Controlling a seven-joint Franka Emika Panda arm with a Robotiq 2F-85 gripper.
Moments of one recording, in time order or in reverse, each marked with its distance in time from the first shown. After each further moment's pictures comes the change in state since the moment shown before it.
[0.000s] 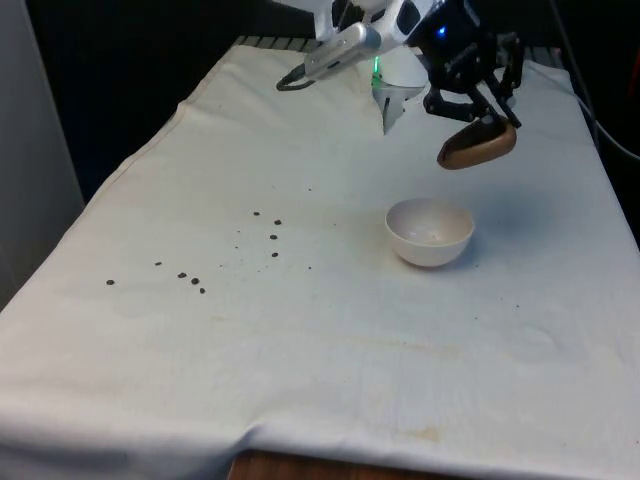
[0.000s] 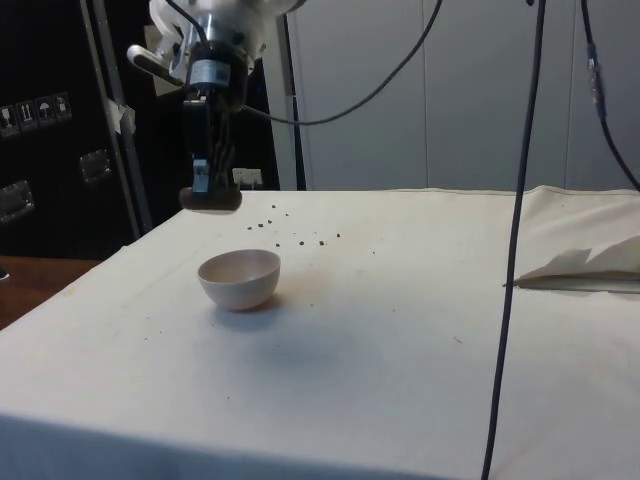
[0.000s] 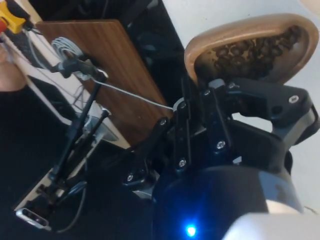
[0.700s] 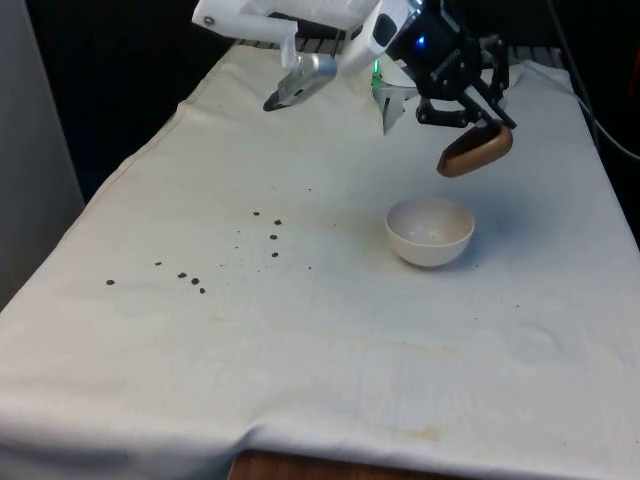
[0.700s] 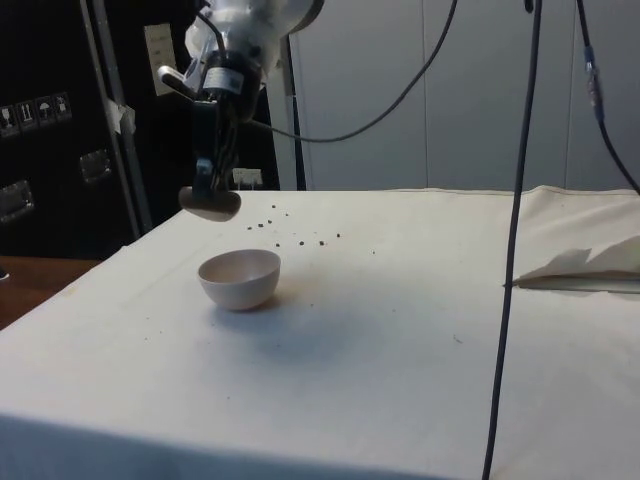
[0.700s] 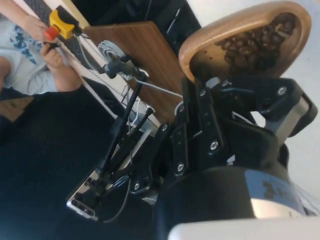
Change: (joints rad) arm -0.017 0.014 -0.035 -0.028 0.154 -0.040 -0.166
